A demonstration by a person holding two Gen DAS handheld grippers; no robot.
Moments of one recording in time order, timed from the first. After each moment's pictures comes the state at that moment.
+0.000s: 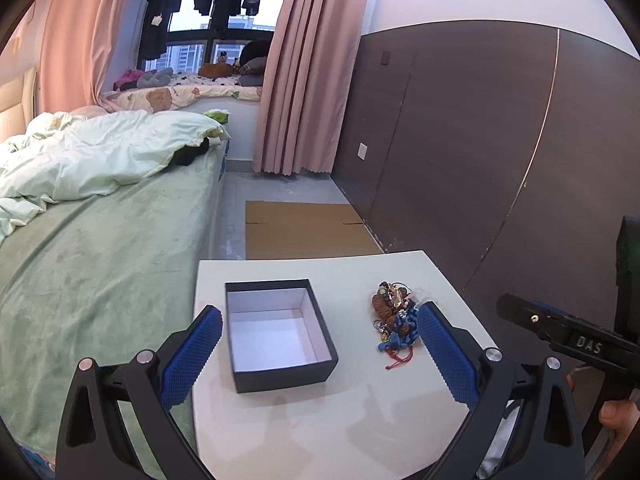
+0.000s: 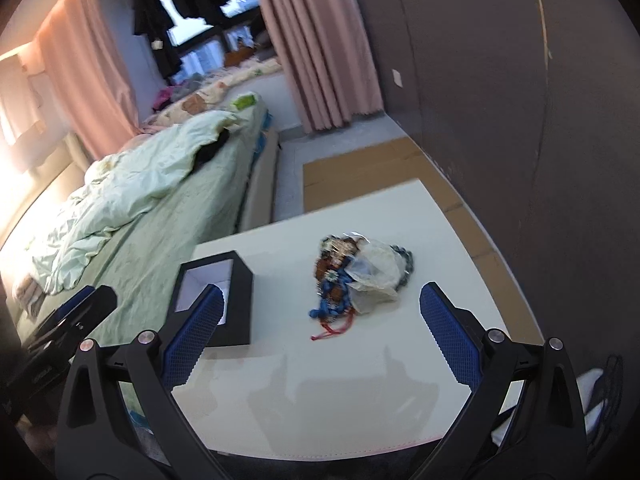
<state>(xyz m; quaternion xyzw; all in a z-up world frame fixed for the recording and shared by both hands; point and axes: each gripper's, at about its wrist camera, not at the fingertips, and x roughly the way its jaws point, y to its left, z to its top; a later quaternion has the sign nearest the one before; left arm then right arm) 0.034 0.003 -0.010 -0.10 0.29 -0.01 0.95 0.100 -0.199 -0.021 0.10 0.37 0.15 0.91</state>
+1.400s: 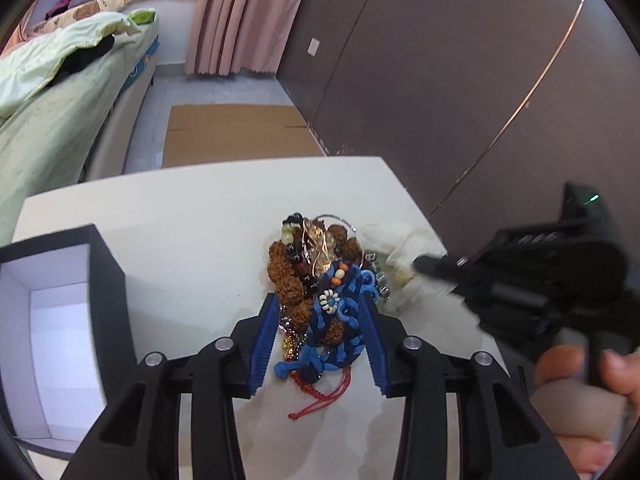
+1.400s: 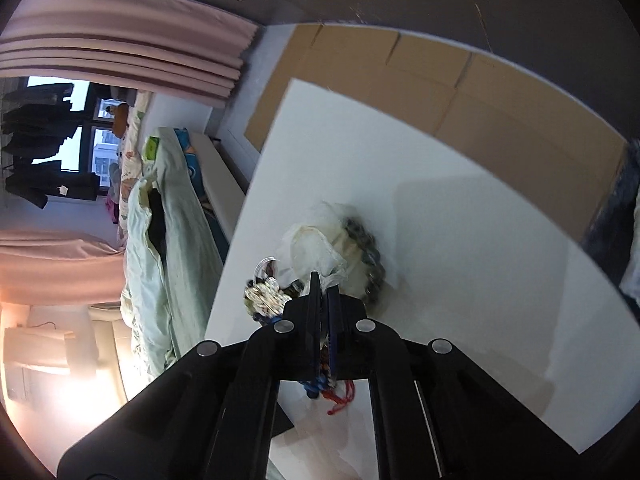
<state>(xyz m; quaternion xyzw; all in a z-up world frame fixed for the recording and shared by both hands) 0.199 -0.093 -0.136 -0.13 0.44 -0.11 0.88 0.227 -0.305 -0.141 0.45 0.52 0.07 0.73</state>
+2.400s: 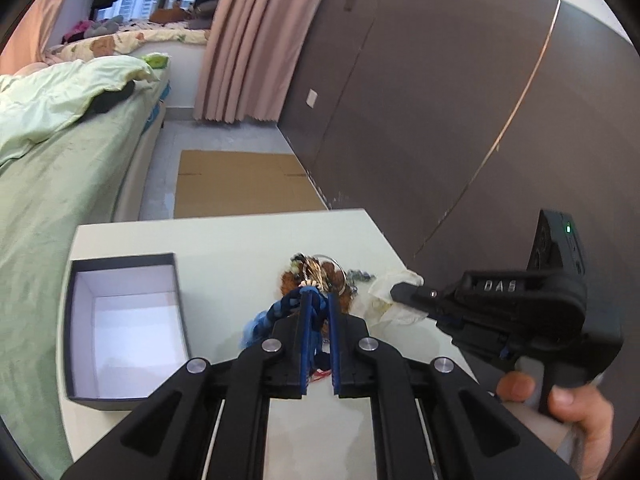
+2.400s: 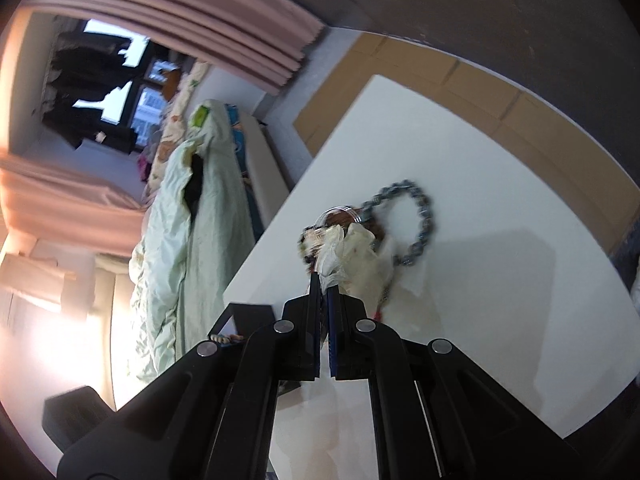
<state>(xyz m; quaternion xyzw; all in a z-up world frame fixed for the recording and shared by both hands) 0.130 -0.066 -0.064 -0.14 0.36 -0.10 0.92 0.187 -0.258 -0.091 0.38 0.48 0.16 0.77</state>
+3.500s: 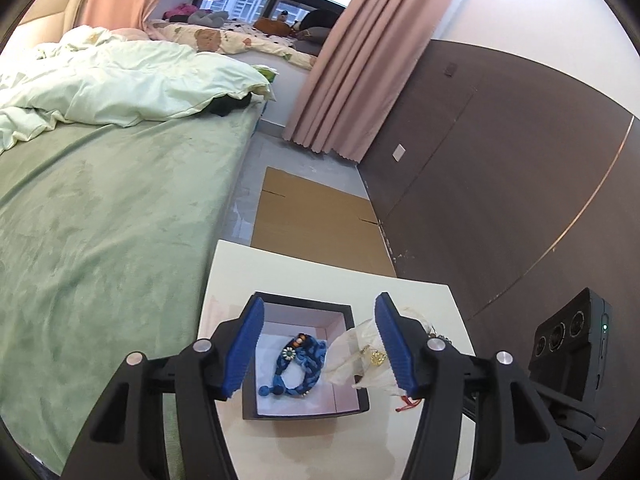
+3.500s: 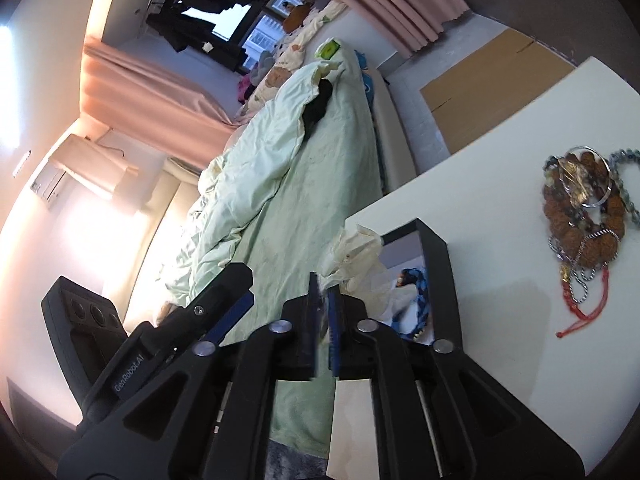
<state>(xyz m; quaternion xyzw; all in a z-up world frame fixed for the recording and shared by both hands) 0.085 0.077 -0.028 -0.23 0.32 0.04 0.92 0.165 -0.084 -0.057 0.30 0.44 0.36 0.77</state>
